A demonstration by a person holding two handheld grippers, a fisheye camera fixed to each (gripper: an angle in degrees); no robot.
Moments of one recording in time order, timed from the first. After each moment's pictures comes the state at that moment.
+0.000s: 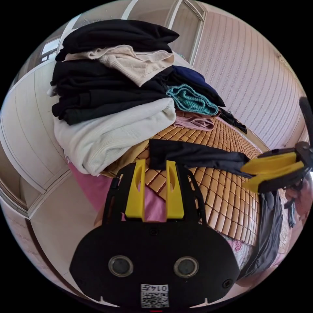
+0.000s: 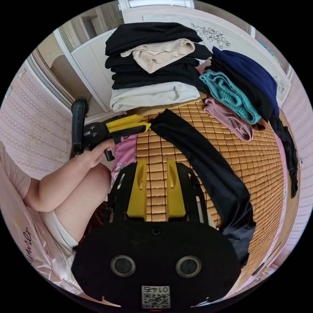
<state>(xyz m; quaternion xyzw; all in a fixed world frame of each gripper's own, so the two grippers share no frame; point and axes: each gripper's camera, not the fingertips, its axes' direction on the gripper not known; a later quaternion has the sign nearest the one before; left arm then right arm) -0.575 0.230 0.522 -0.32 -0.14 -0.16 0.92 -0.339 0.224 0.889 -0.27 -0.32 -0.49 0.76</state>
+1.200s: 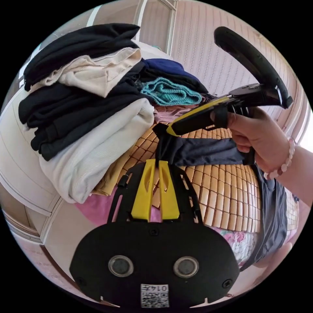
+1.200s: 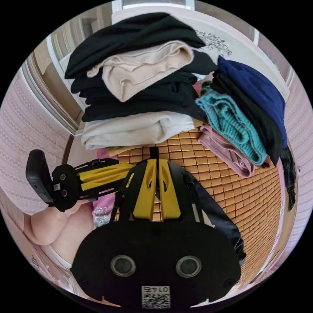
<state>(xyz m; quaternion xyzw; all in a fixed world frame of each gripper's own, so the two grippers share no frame) -0.562 0.202 0.539 -0.33 -0.08 -0.07 0.94 -0.369 0.150 0.895 -0.22 -0.34 -0.43 0.80</state>
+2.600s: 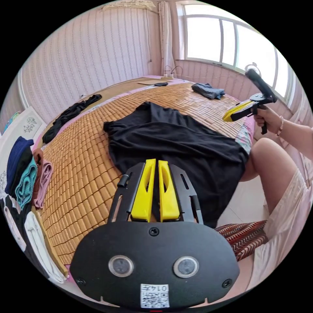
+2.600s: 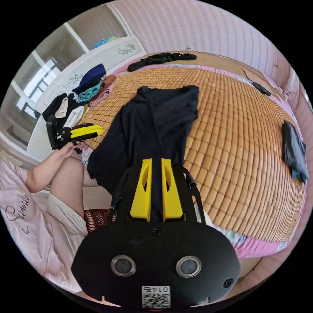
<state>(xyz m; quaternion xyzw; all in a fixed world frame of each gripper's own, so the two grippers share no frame) -0.193 0.133 0.613 -0.36 0.29 0.24 0.85 0.258 0.010 0.678 -0.25 -0.20 -0.08 0.94</state>
